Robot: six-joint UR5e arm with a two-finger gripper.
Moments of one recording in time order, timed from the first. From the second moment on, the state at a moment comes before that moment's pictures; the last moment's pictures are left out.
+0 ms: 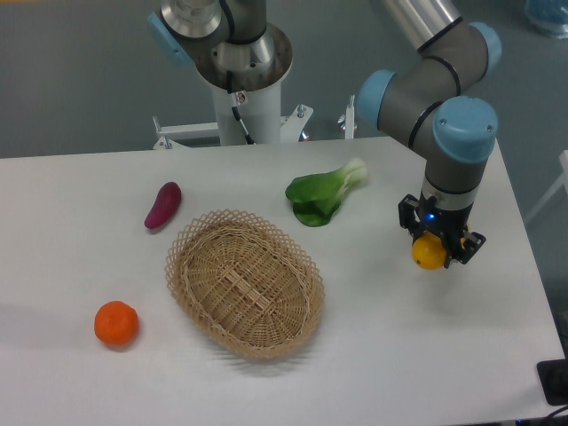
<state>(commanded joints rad) 2.71 -1.99 -1.61 -0.95 1.55 1.47</state>
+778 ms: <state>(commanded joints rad) 2.71 -1.99 -1.60 -0.95 1.55 1.48</state>
